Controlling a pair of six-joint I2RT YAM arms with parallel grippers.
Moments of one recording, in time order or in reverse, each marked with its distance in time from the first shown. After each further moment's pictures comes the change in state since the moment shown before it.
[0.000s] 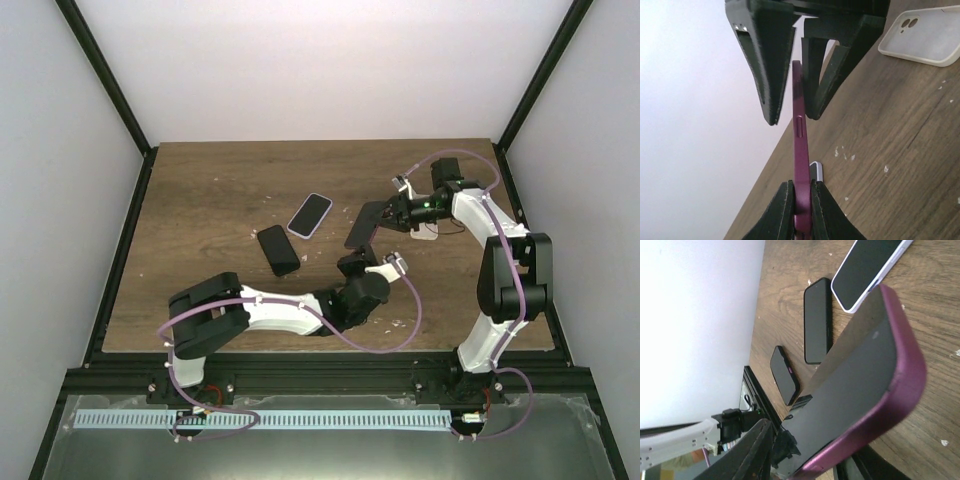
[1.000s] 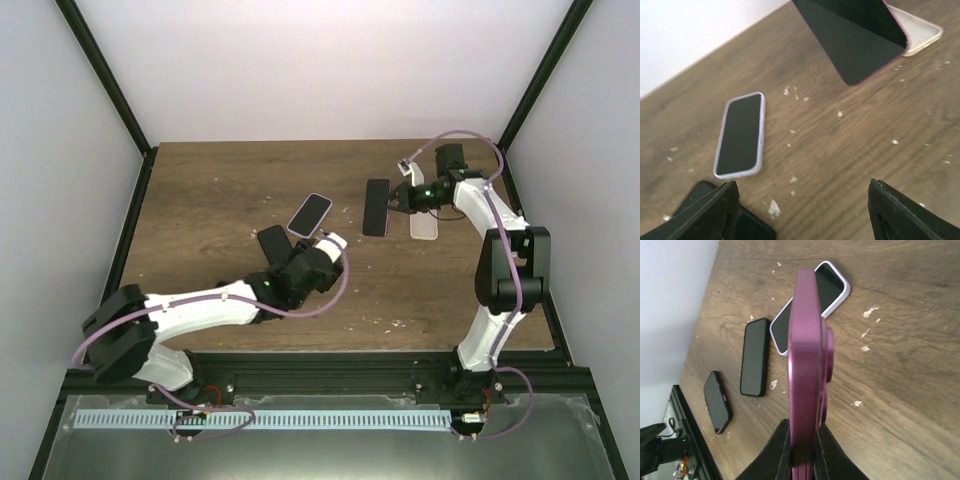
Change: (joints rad) left arm 0.172 -0.419 -0.224 -0.427 0.420 -0.654; right arm -0.029 0.047 0.101 0.068 0.213 -0.111
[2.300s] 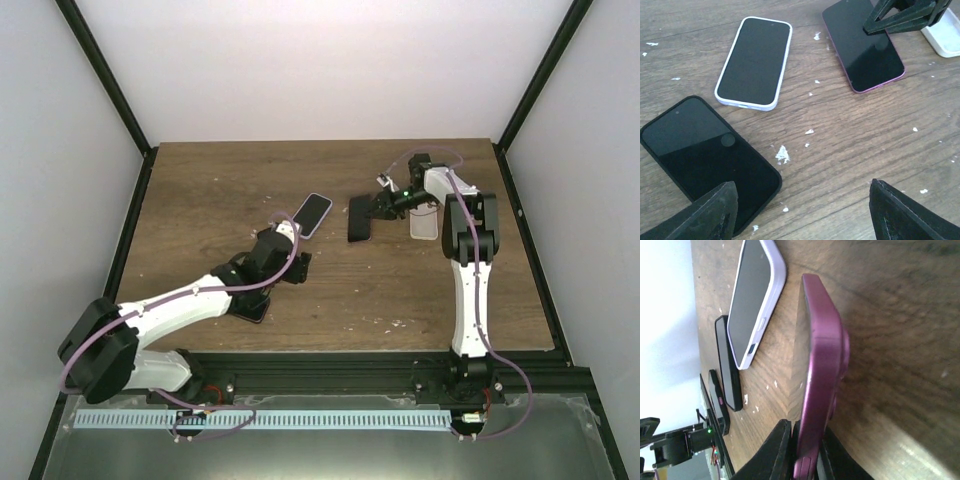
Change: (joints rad) left arm 0.264 -0.177 -0.143 -0.113 0.342 -0.359; right arm 0.030 0.609 0.478 -0.260 -0.129 -0.078
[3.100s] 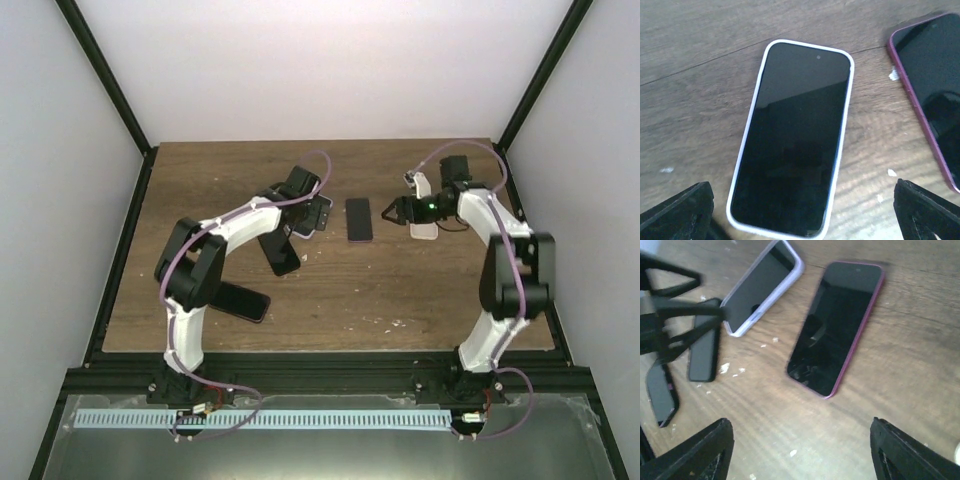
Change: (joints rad) left arm 0.237 0.664 0.711 -0.300 0.109 0.121; right arm -0.048 -0.528 -0.497 0.248 0.284 -0.042
